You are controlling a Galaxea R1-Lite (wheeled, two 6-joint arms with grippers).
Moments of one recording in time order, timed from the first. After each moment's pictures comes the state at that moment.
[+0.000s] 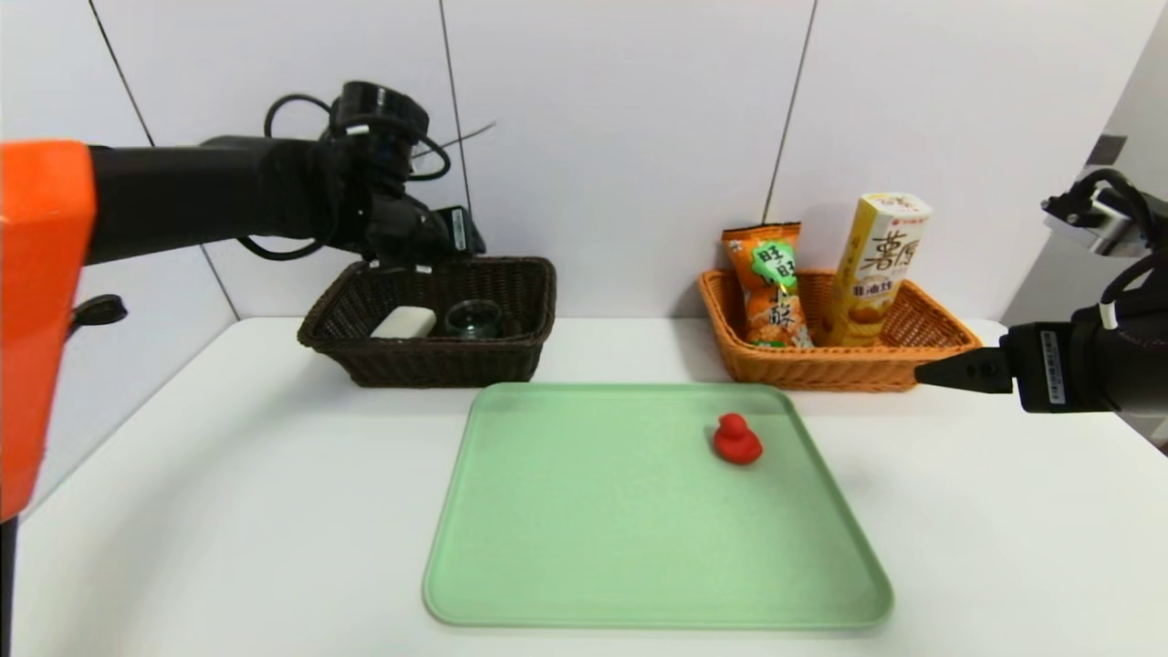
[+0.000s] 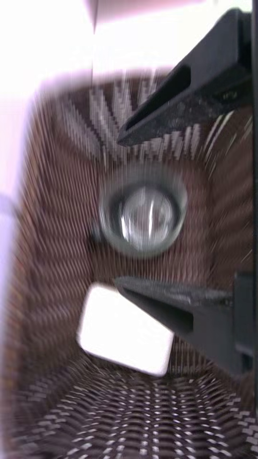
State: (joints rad) left arm -0.32 2.10 -1.95 0.33 0.13 -0.33; right arm 0.23 1.37 -1.14 0.48 -0.10 0.13
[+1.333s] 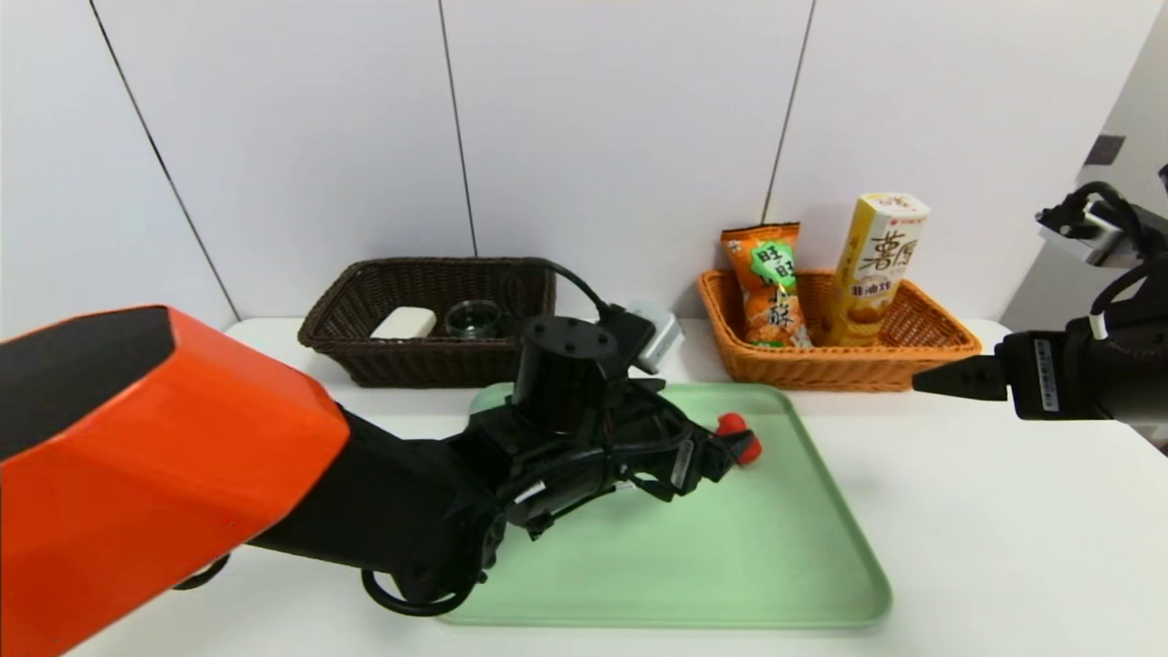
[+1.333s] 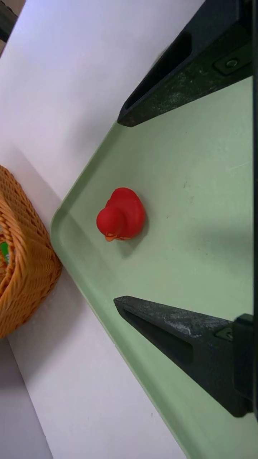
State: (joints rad) left arm -0.84 2.04 -1.05 -0.81 -0.10 -0.09; right arm 0.22 1.37 -1.12 0.47 -0.09 0.15
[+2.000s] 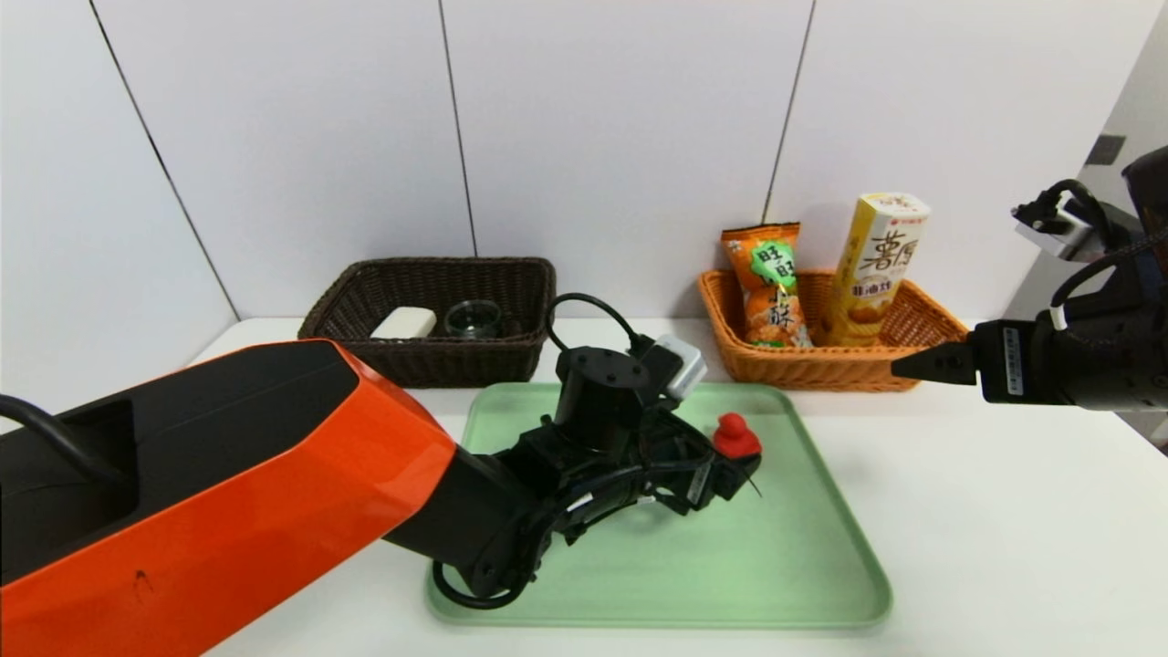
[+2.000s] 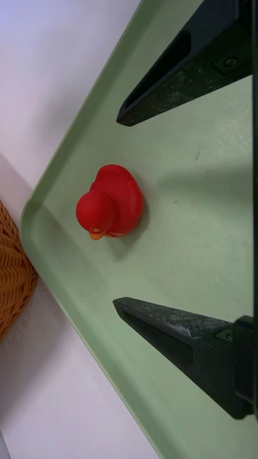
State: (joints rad) left arm -0.84 2.22 -1.15 -0.85 -0.11 -0.04; right arm 0.22 1.42 -1.11 0.40 -0.10 0.18
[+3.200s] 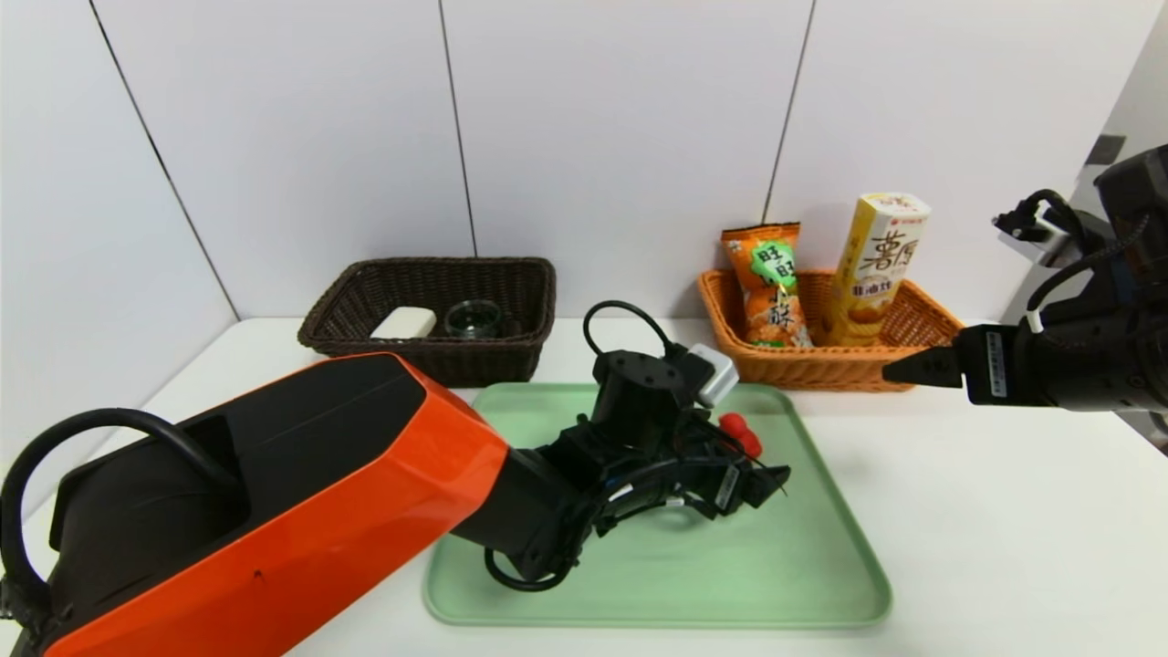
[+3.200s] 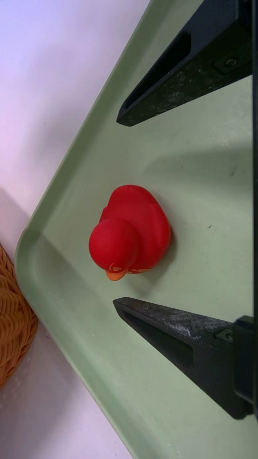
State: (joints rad) left arm -0.86 2.31 -1.31 -0.77 -0.19 -0.05; right arm 0.22 1.45 -1.12 0.40 -0.10 0.18
